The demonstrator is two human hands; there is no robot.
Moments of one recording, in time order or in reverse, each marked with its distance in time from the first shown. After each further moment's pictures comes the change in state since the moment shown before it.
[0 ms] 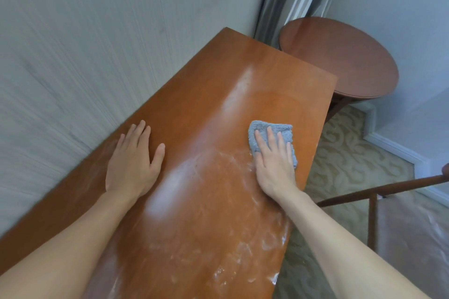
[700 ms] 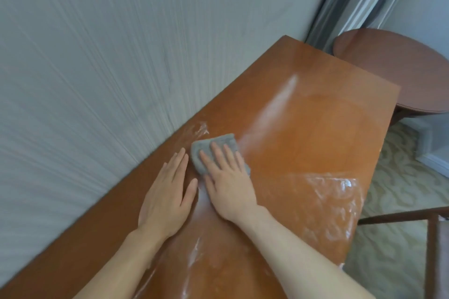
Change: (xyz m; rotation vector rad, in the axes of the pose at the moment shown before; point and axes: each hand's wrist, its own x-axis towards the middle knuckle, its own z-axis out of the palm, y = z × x) left_hand -0.126 -0.075 -0.022 -0.157 0.004 0.071; right_hand -0.081 -0.209 0.065 0.017 -0.061 -0.511
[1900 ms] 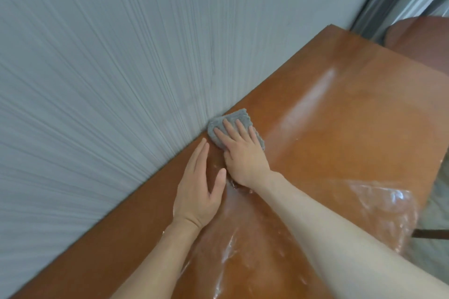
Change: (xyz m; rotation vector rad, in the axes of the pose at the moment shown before) left_hand -0.003 -0.001 -0.001 -0.322 0.218 -0.156; right_hand 0.070 -0.022 0.002 0.043 -0.040 -0.108
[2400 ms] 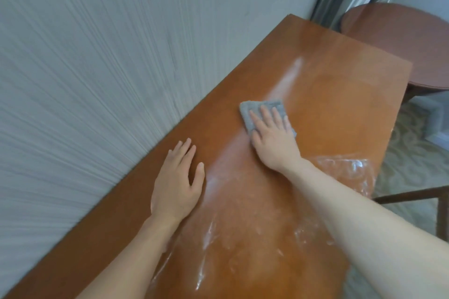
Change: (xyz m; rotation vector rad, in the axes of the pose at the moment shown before) left_hand 0.000 0.004 0.002 0.213 -0.123 0.068; right_hand -0.052 0.106 -0.027 -0.100 0.089 0.338
